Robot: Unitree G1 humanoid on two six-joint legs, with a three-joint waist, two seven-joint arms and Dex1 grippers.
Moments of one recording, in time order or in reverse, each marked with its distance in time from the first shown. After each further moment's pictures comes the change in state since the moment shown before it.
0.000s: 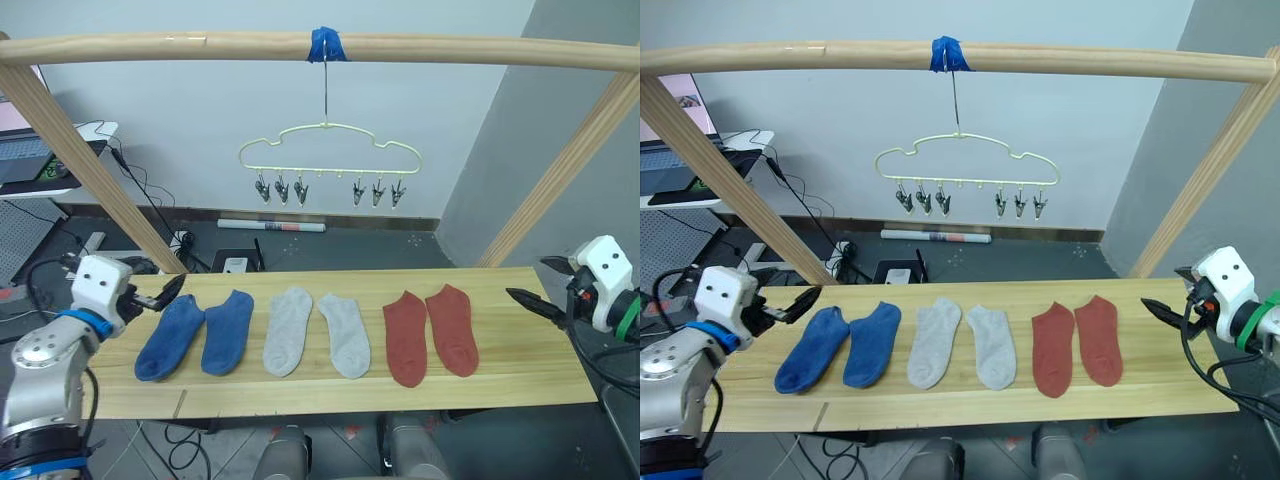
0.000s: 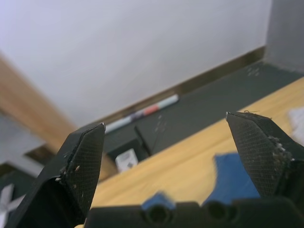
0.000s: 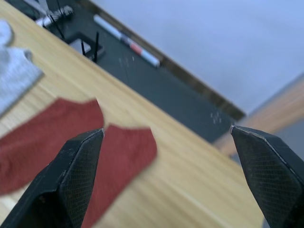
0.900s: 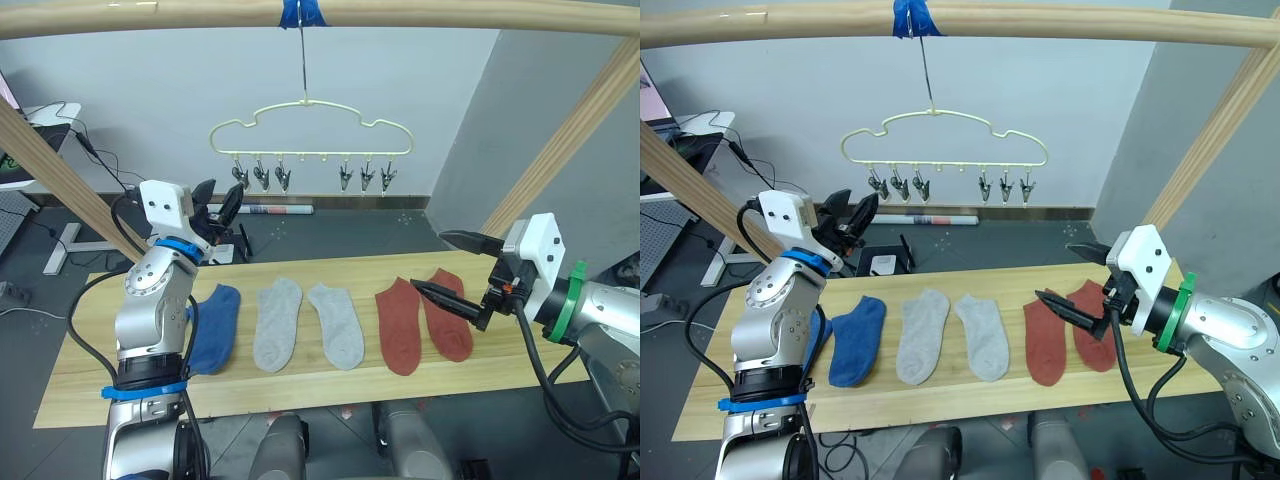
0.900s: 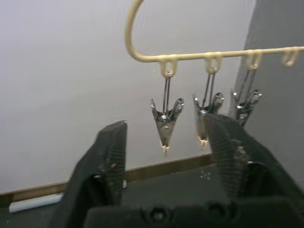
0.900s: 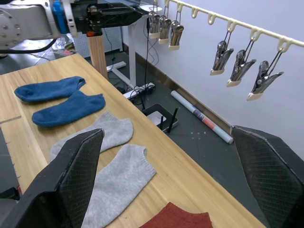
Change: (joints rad) left arm -0.367 -0.289 -0.068 -0.042 -0.093 0.095 0.258; right arm -0.142 0.086 0.140 -0.519 0.360 0.294 -0.206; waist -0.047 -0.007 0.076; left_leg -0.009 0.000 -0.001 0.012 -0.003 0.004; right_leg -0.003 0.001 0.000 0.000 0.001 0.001
